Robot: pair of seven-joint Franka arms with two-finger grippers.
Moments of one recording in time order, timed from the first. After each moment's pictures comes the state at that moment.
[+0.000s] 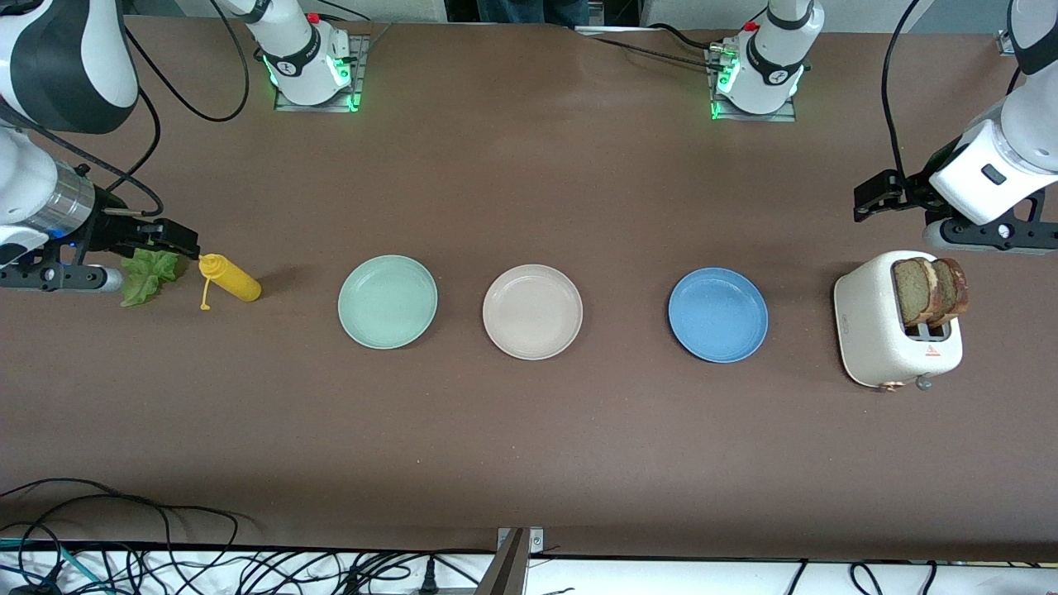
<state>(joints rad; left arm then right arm) 0.04 0.07 -0.12 -1.58 0.01 1.53 -0.04 0.34 0.15 -0.33 -1.66 0.03 1.73 0.02</state>
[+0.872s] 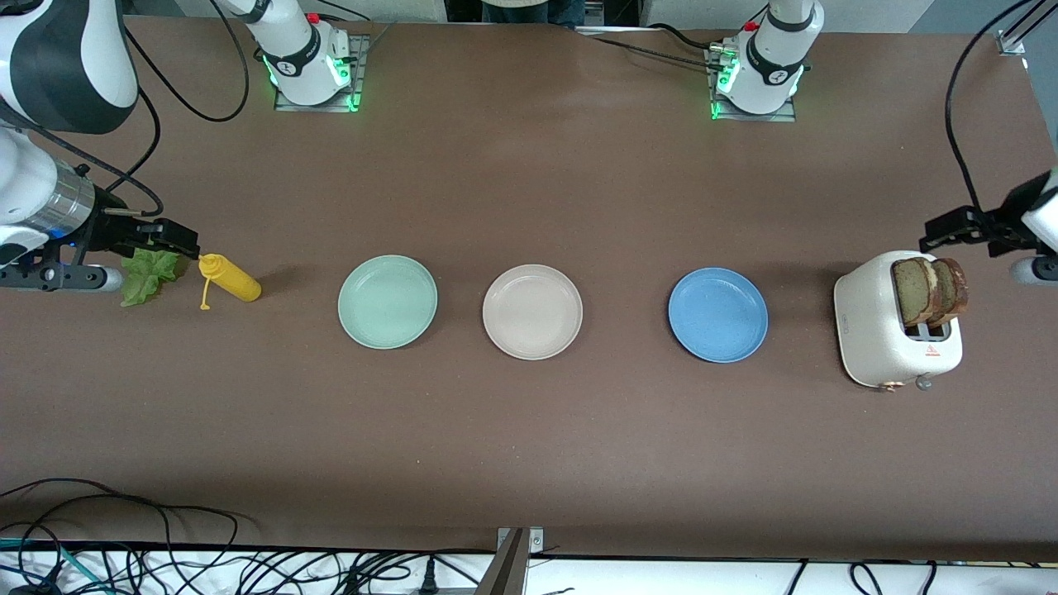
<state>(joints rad) 0.23 0.15 -0.11 -1.57 0.01 1.65 0.15 0.34 0.15 -0.33 -1.66 0.03 1.72 0.02</state>
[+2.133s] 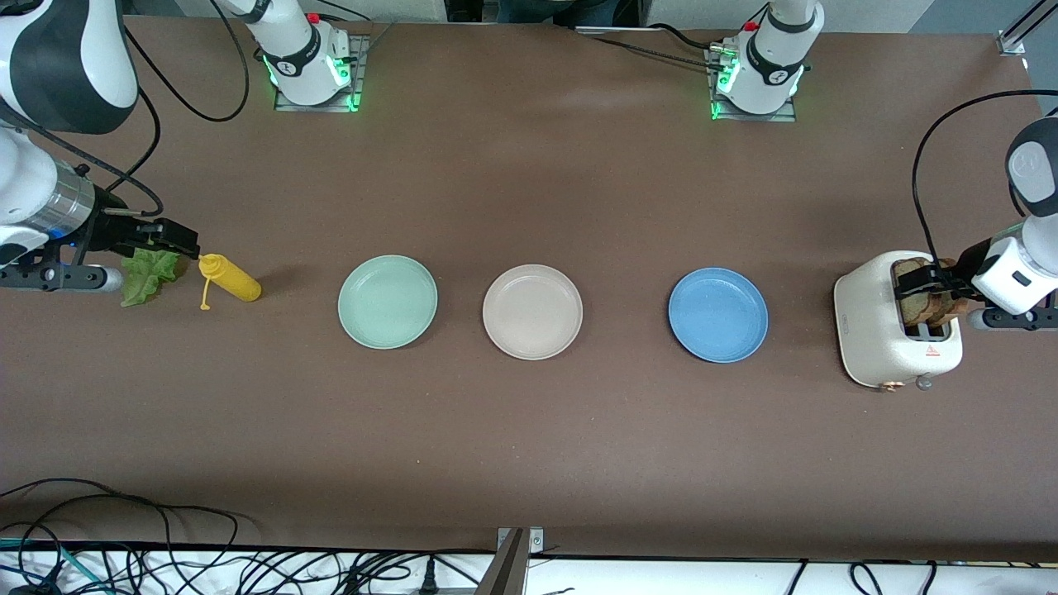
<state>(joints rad) 0.32 0.22 -0.11 -1.91 0.01 2.08 0.17 0.34 0.15 -0.33 -1.66 0.03 1.72 0.02</state>
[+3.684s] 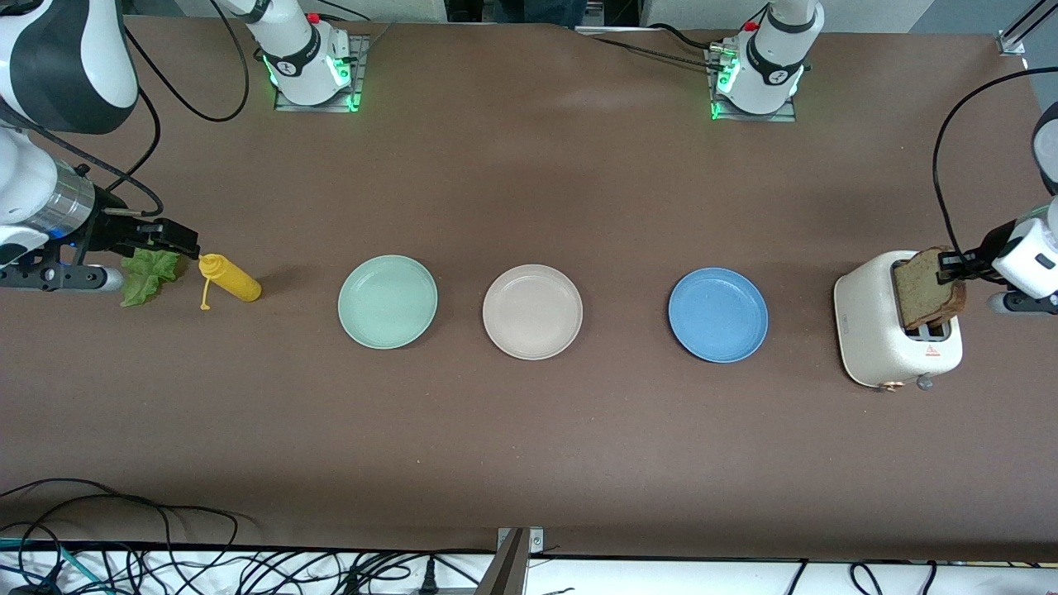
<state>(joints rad) 0.34 0.17 -0.13 -1.79 0.08 1.86 0.17 0.34 0.15 -0.33 -1.66 0.03 1.72 0.02</state>
